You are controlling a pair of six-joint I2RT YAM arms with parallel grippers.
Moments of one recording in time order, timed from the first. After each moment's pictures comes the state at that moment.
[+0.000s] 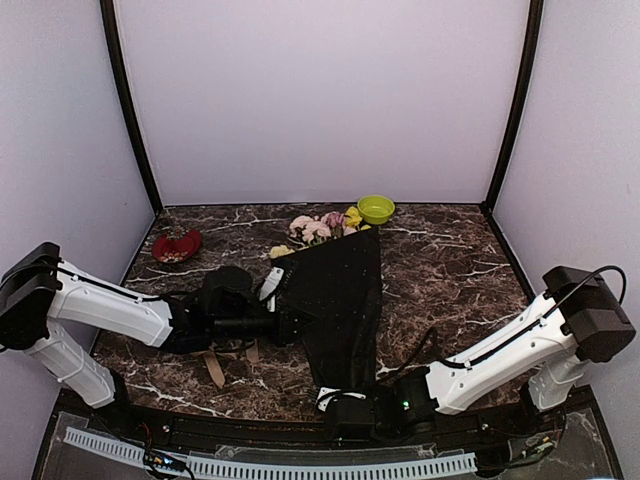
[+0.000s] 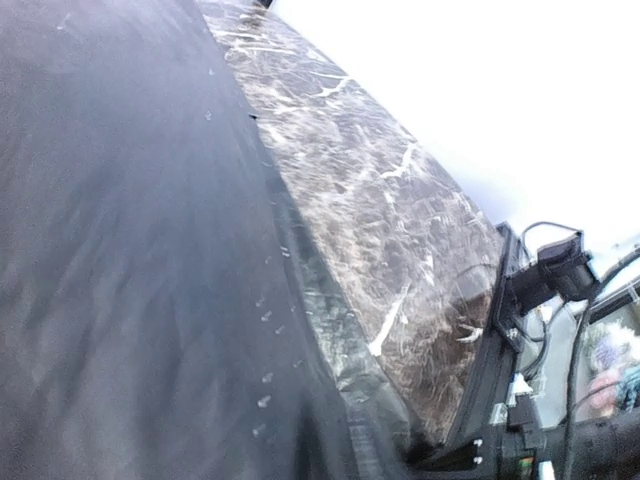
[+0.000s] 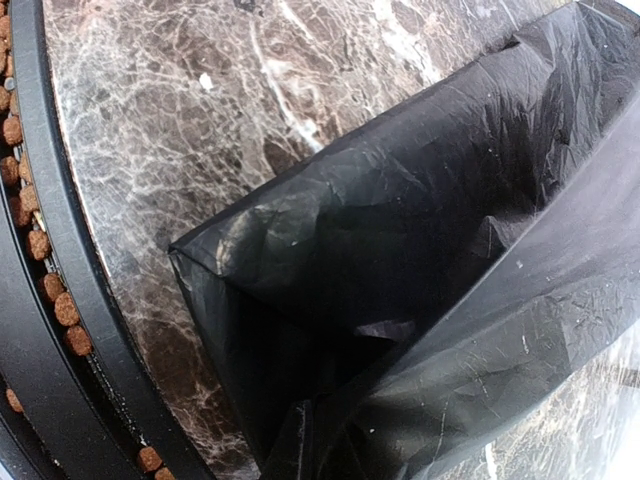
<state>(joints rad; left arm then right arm) -1.01 1.49 0.63 0.45 0.14 -0.55 1.63 1.77 0.92 -0.43 0.54 0.21</state>
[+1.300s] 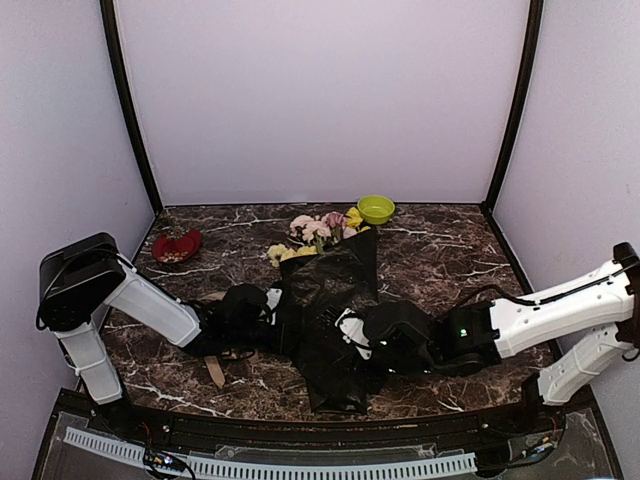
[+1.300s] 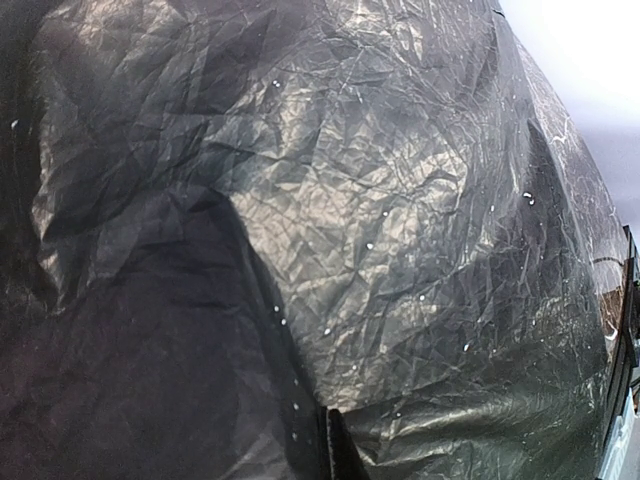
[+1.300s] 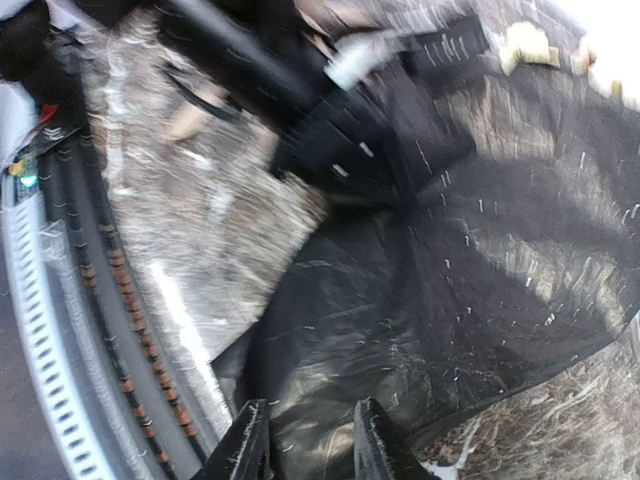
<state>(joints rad) -0.91 1.77 0.62 0.48 0.08 -0.59 1.40 1.37 0.83 -0.22 0.24 0.25</state>
